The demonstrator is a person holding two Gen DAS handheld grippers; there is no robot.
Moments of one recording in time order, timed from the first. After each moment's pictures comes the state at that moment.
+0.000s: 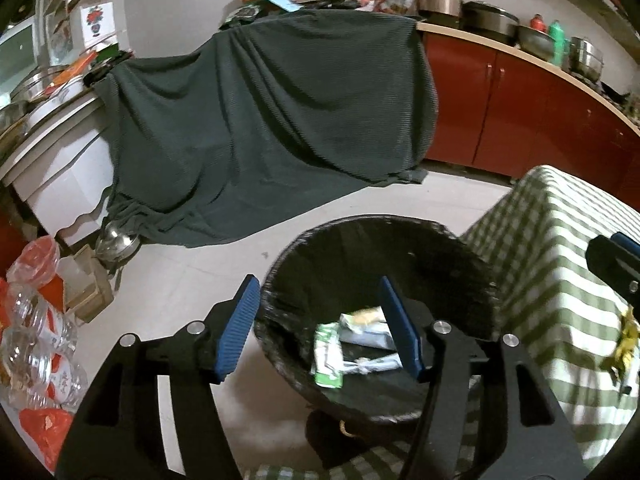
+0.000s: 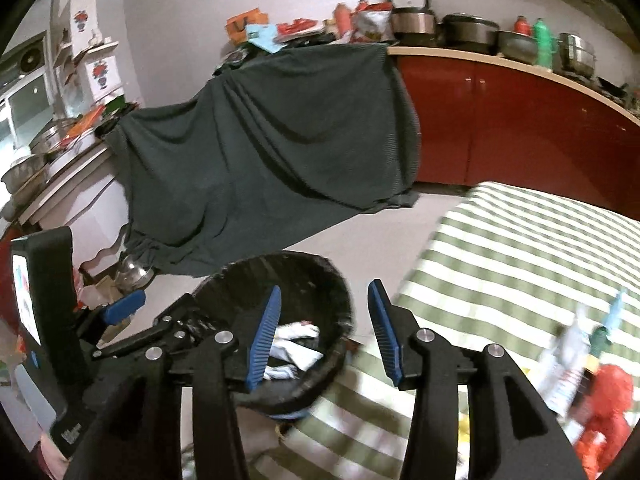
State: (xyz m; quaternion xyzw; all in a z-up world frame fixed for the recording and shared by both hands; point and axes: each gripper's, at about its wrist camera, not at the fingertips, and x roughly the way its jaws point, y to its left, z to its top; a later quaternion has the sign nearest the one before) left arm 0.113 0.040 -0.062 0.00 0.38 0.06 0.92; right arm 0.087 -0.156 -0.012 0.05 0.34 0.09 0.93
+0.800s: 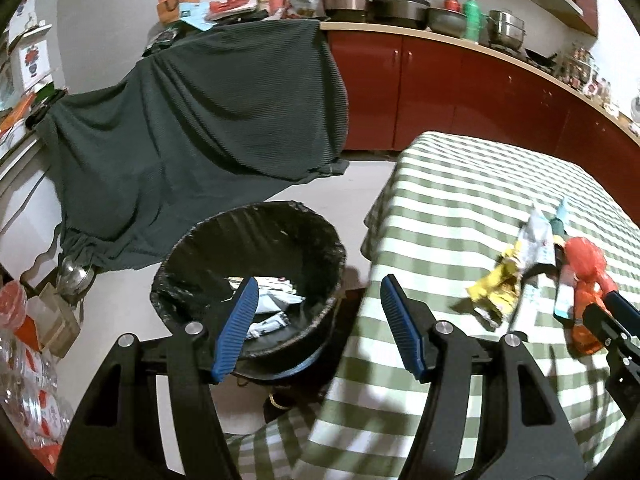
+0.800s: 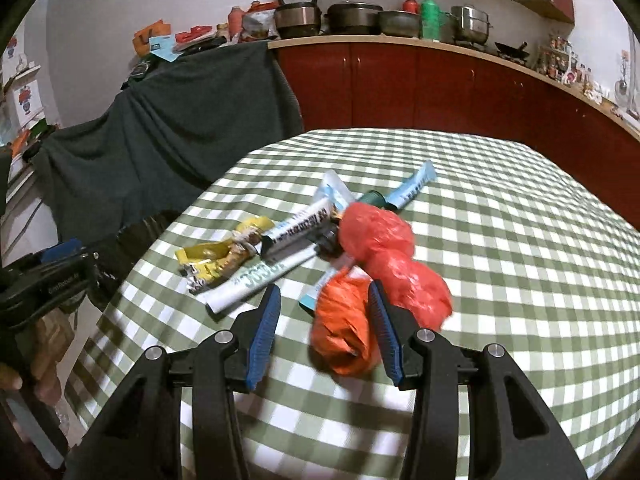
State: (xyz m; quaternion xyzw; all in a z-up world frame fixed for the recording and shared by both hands) left arm 0.052 -0.066 -0.047 0.04 0.37 -0.06 0.93; right arm -0.029 -0.288 -0.041 0.07 0.36 -0.06 0.93
